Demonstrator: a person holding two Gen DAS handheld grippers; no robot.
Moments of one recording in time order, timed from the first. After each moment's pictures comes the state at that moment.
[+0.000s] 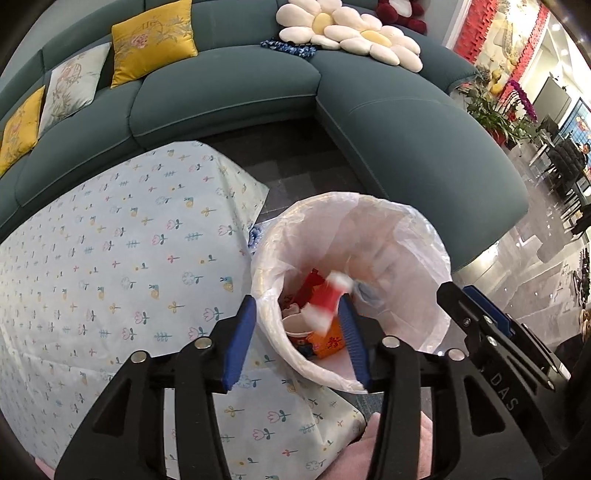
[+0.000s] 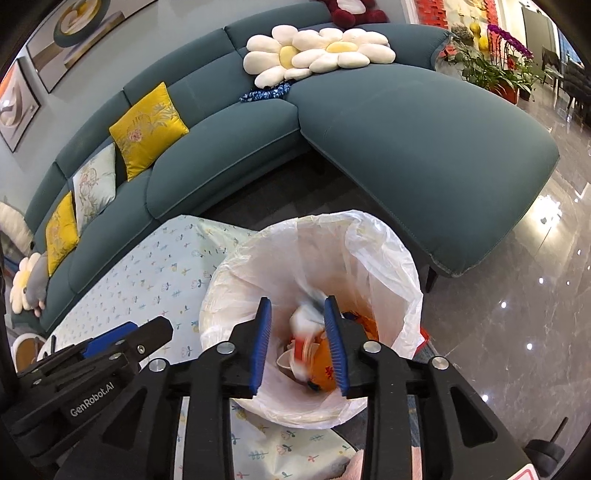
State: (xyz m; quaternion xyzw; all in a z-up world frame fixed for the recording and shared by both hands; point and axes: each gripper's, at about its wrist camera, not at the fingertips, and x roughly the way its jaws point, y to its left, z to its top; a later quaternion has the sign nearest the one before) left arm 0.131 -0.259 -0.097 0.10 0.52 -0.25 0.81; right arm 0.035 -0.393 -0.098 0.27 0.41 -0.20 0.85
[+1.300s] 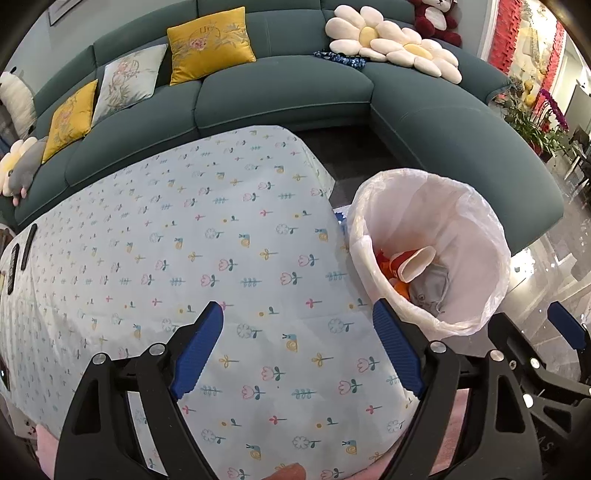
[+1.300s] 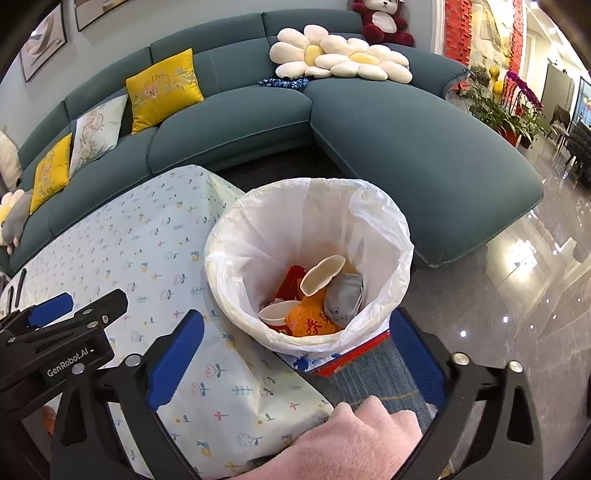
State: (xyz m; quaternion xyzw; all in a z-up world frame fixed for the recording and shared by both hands) left arm 0.088 -0.171 -0.110 0.11 0.48 -0.17 0.85; right arm -0.010 -0.312 -0.098 0.15 0.44 -0.21 0.86
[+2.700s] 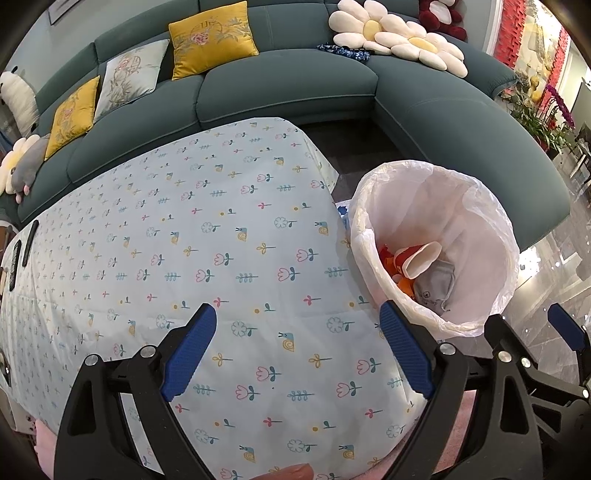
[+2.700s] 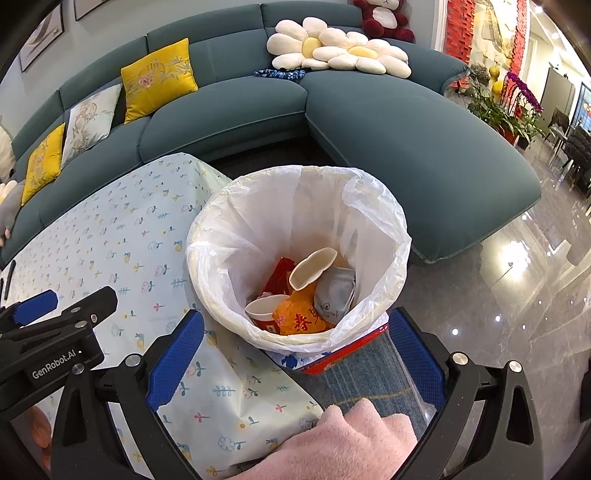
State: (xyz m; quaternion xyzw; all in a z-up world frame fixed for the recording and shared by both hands) left arm 0.090 -0.180 -0.119 0.12 0.49 -0.16 0.85; right arm -0.004 -0.320 -0.113 0.15 0.46 -0.22 0.85
